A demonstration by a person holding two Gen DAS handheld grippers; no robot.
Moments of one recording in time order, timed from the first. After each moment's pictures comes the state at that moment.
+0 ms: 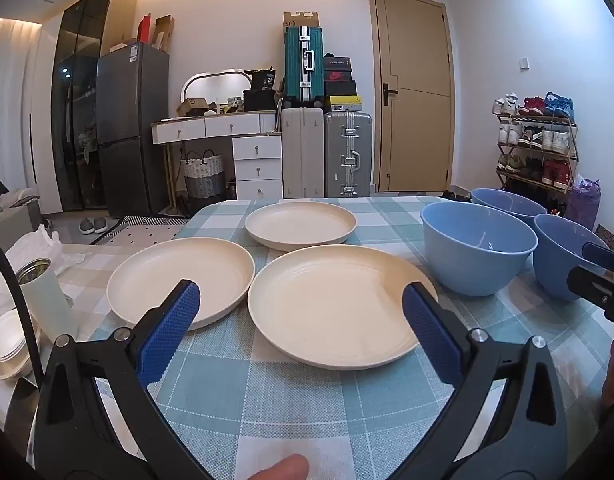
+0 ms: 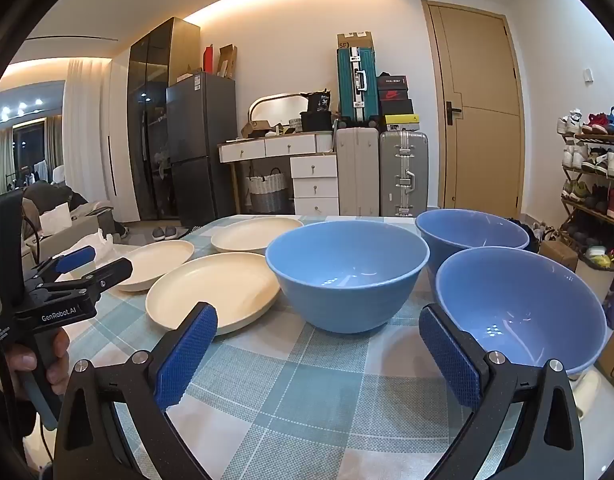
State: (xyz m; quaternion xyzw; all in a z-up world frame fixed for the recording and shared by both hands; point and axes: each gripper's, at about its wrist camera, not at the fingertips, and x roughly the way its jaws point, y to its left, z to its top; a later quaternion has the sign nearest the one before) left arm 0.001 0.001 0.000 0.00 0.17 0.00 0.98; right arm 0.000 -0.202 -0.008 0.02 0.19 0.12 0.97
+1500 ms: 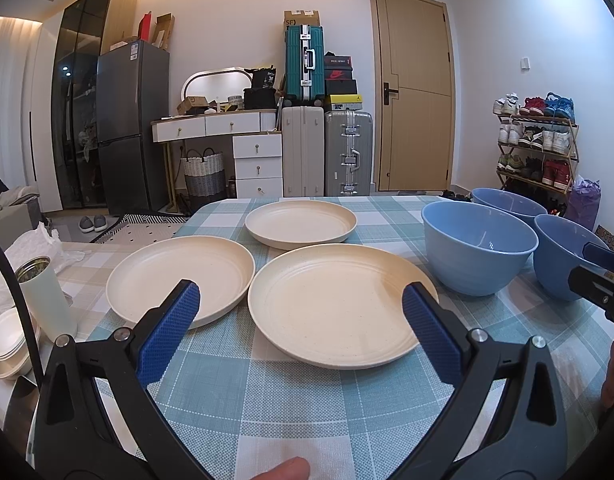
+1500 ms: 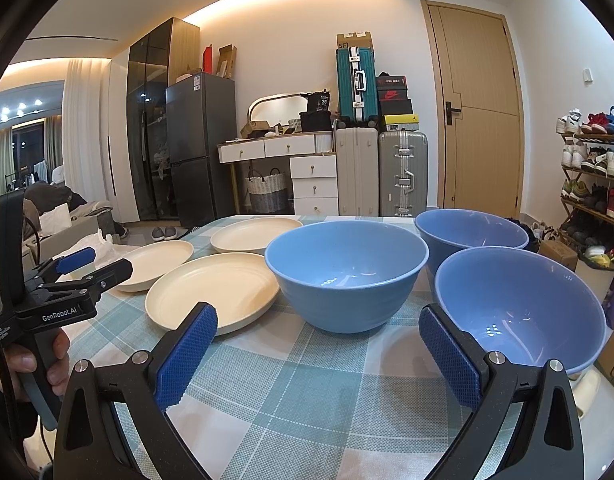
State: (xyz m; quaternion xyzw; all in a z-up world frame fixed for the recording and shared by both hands) left arm 0.000 0.000 -0.007 0.00 0.17 0.00 0.98; right arm 0.000 -0.201 -0.009 0.02 0.19 0.12 0.97
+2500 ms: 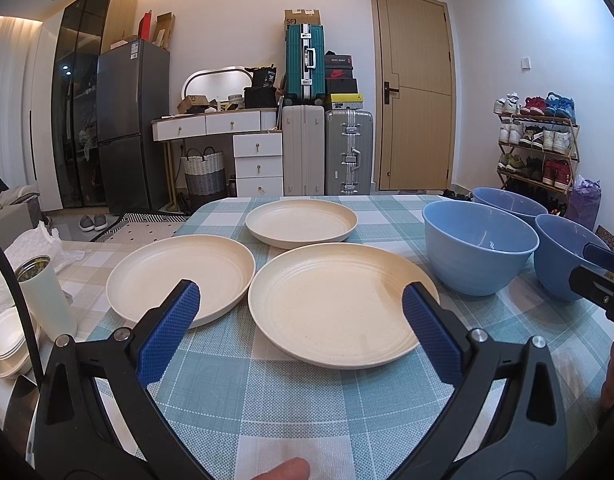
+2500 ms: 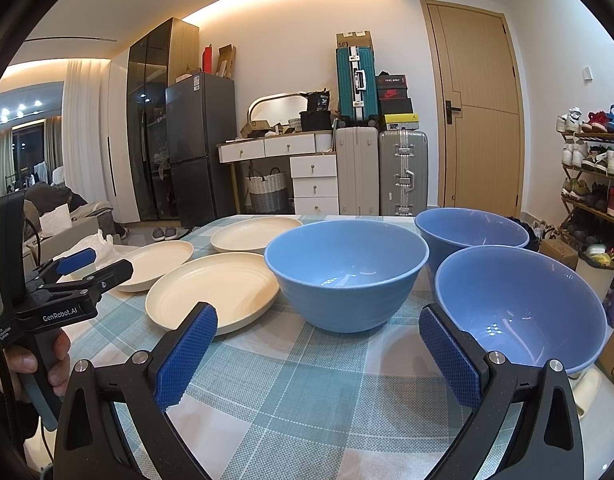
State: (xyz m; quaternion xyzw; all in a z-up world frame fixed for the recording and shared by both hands) left arm 0.000 0.001 -0.003 0.00 0.17 0.00 0.98; right arm 0.002 -0.201 -0.011 0.02 0.19 0.12 0.97
